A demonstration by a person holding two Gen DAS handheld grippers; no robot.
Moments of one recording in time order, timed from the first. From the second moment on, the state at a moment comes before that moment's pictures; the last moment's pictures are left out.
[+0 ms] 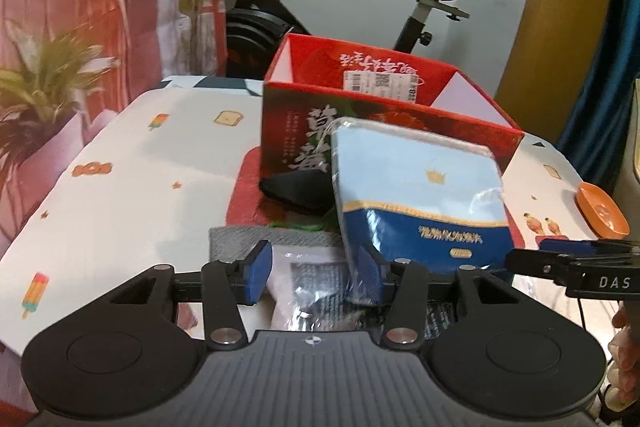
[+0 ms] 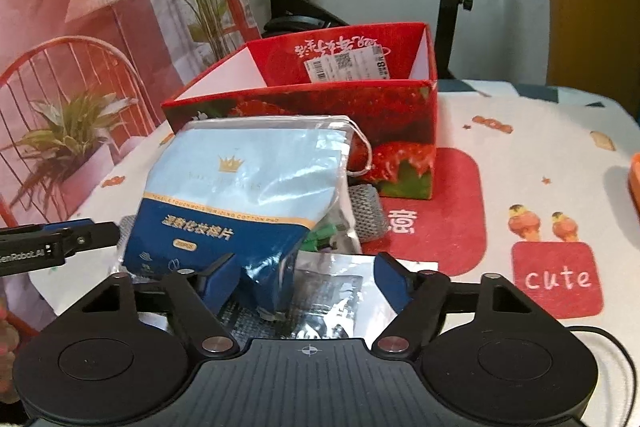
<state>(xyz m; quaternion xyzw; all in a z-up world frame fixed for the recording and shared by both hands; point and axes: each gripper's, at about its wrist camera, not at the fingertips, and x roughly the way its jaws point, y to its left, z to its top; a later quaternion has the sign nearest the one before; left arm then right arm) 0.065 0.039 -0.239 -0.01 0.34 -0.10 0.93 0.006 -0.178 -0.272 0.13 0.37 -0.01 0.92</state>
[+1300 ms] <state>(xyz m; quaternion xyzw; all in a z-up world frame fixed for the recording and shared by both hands) 0.090 0.016 -0.235 -0.05 0.35 -0.21 0.91 0.026 -0.174 -0.270 0.18 0.35 0.06 0.92</state>
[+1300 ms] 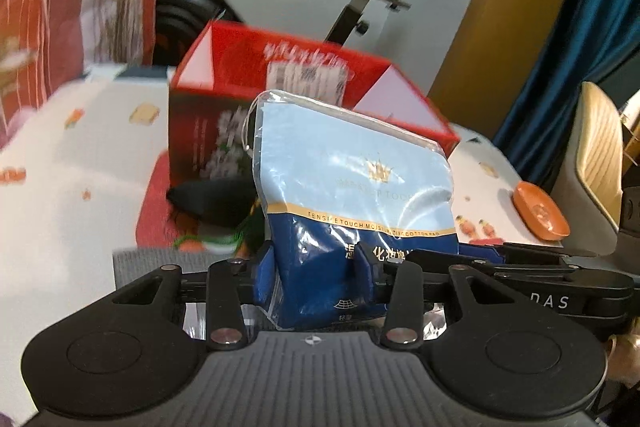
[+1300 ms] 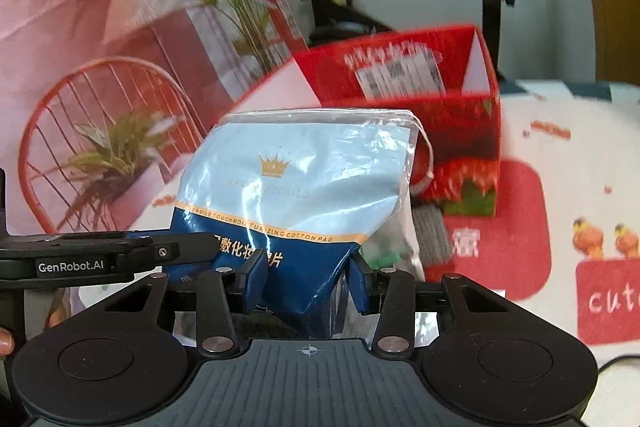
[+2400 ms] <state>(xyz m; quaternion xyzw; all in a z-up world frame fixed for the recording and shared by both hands) 0.310 -0.024 -0.220 -0.07 0.42 -0.21 0.88 0.232 -0.235 -0.233 0.09 0.35 0.01 0.93</state>
